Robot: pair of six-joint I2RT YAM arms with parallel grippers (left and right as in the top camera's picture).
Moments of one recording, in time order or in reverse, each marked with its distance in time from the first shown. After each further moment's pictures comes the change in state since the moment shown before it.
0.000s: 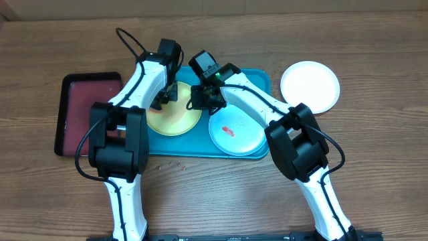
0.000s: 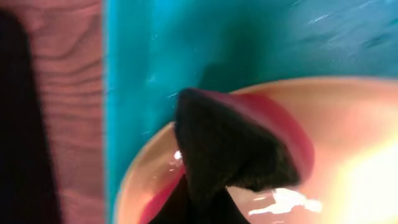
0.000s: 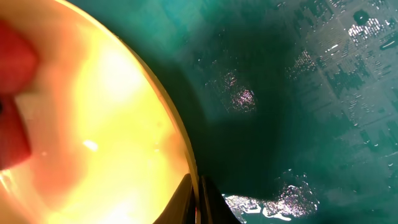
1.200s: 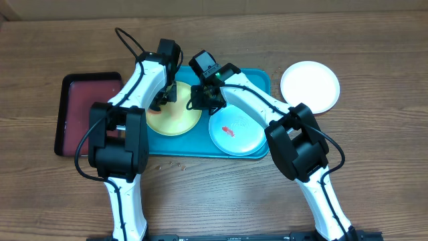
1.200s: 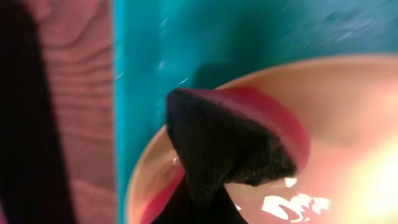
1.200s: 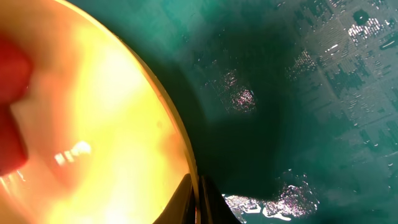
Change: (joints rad) left arm 0.004 0.000 0.002 -0.036 -0.020 0.009; right arm 0.000 0.000 0.000 -0.001 0.000 0.000
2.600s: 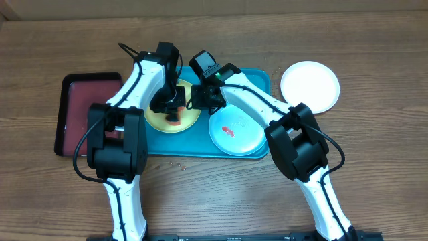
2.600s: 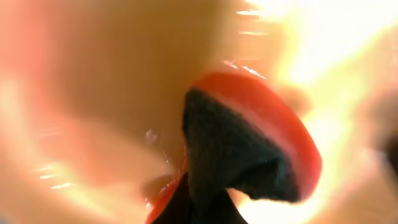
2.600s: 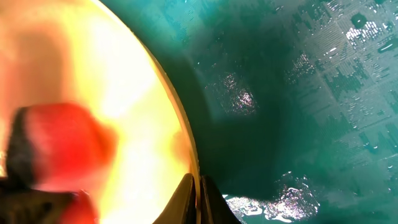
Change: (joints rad) left arm 0.011 -0.010 -0.002 -0.126 0.325 -0.044; right arm 0.000 0.000 0.000 0.003 0.002 0.007
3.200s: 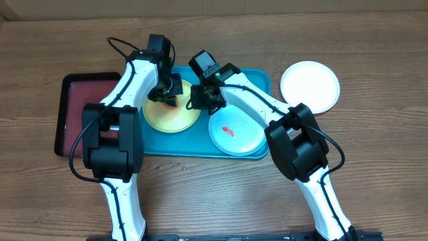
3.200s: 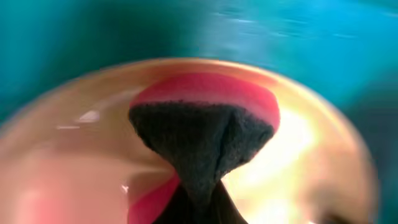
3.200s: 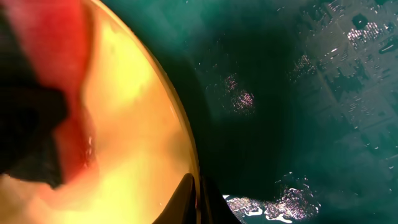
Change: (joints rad) left arm 0.035 0.000 0.000 0.223 0.117 -0.005; right arm 0.001 0.000 0.000 0.001 0.001 0.000
